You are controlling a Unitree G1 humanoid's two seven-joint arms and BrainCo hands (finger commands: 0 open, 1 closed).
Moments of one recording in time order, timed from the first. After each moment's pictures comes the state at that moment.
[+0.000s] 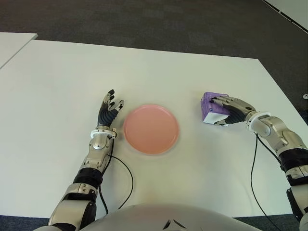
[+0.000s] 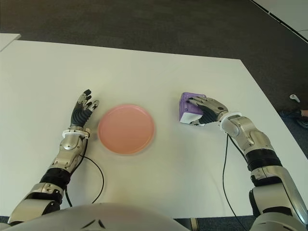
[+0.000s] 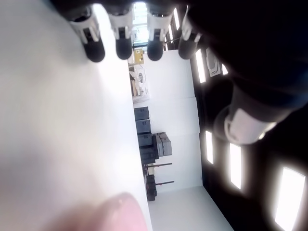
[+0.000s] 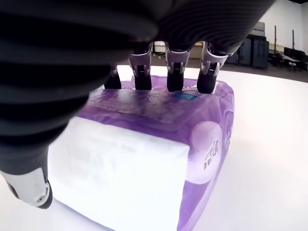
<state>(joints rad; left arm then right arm) -0.19 0.05 0.03 0.62 0.07 -0.44 0.15 -0.37 -0.94 0.29 0.54 -0.68 -0.47 0.19</state>
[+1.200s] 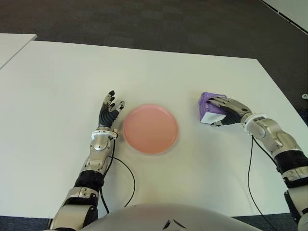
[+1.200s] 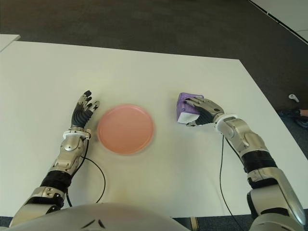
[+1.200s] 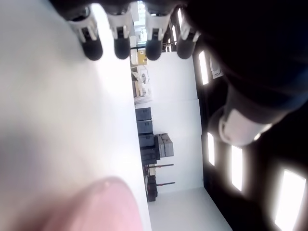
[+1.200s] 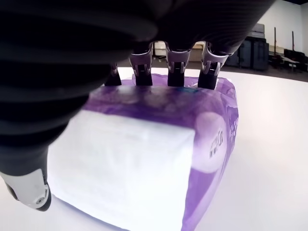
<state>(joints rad) -0.16 0.03 0.03 0.56 0.08 -0.39 0.15 -0.37 -0.89 0.34 0.56 -0.70 -0.43 0.11</state>
